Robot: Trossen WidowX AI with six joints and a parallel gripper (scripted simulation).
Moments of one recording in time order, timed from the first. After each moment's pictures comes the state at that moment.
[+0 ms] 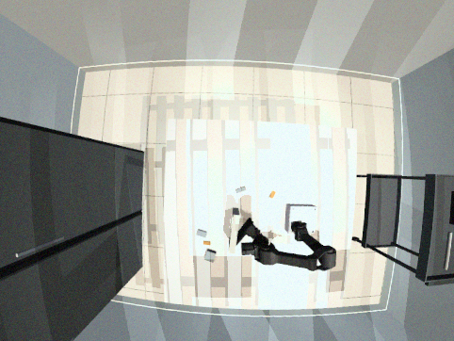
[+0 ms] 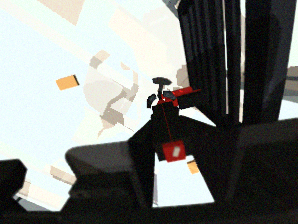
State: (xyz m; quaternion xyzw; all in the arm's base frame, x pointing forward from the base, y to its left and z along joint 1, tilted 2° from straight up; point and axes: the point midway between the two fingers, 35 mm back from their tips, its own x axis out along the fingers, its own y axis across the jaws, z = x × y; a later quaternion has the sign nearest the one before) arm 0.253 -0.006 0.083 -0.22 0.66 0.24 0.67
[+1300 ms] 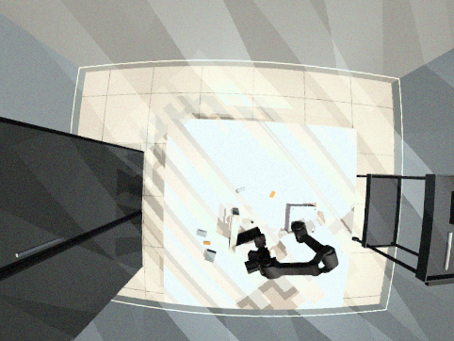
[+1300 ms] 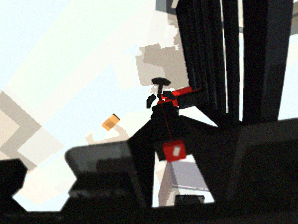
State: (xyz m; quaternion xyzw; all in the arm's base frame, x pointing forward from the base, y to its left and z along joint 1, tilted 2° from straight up) arm 0.243 0.065 0.085 -0.03 0.70 0.06 0.71
